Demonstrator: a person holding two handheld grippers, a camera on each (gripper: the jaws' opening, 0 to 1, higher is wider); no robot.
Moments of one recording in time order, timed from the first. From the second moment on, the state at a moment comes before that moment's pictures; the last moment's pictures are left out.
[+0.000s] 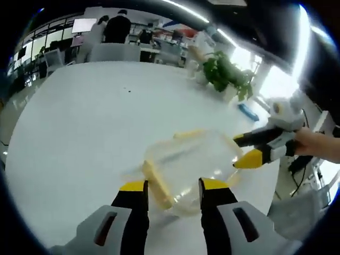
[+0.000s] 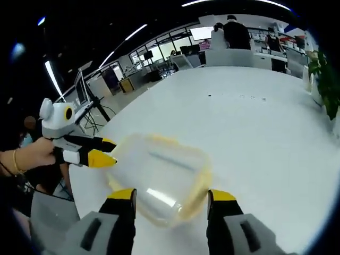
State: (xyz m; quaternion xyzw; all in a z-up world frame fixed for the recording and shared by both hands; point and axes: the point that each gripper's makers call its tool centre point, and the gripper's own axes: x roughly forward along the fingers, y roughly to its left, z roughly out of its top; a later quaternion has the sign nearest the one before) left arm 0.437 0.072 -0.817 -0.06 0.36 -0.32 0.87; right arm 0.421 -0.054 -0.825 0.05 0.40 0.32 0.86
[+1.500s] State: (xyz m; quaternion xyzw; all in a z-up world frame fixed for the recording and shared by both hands) left arm 0.435 0.063 -0.815 -0.09 0.38 -0.28 0.88; right arm 0.423 -0.048 -0.833 0.11 0.46 0.29 0.83
